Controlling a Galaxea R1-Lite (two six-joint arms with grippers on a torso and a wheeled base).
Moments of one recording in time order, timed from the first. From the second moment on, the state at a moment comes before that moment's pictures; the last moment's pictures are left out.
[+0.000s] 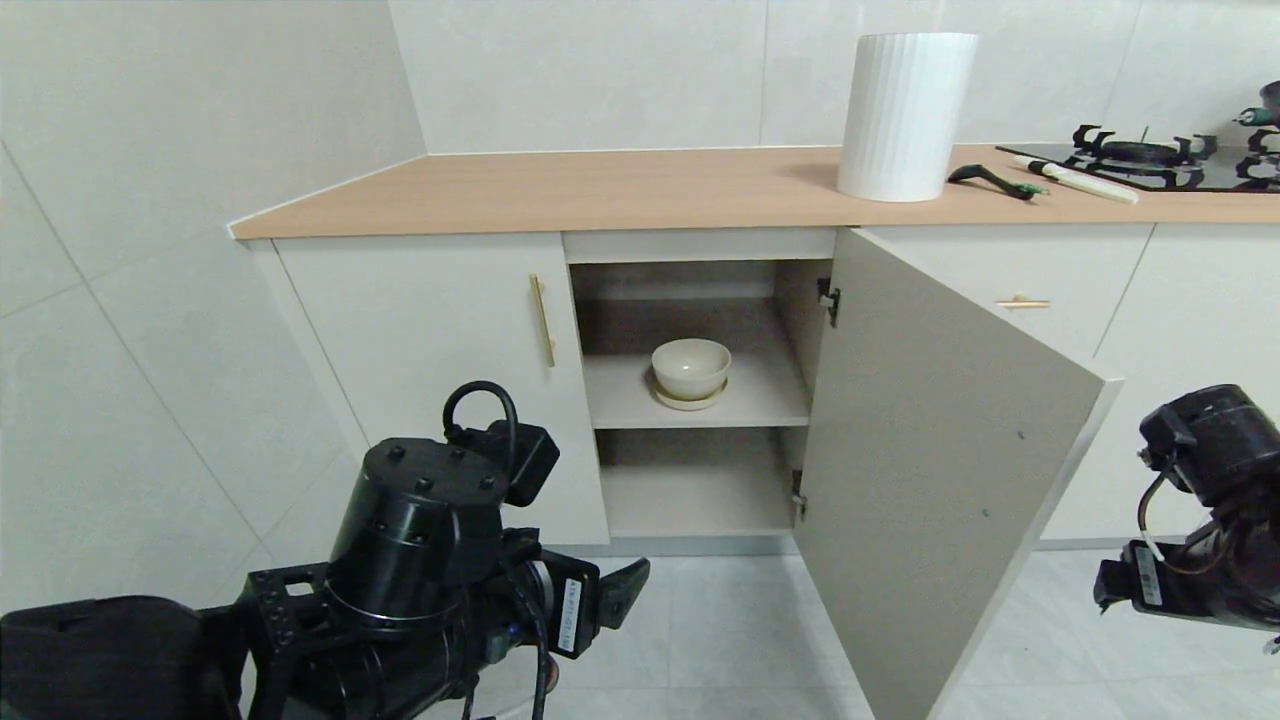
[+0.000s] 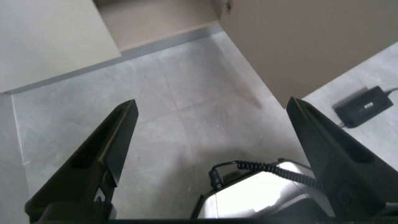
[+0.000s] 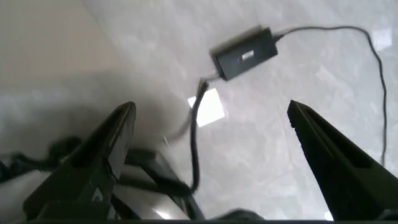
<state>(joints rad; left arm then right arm) -0.77 1.63 -0.62 -0.42 0.28 -0.30 0.08 1.61 -0.80 0.30 -0.39 0.35</state>
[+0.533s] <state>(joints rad) -0.77 1.63 -0.62 -0.42 0.28 -0.30 0.04 1.59 -0.81 0.10 -0.21 0.44</state>
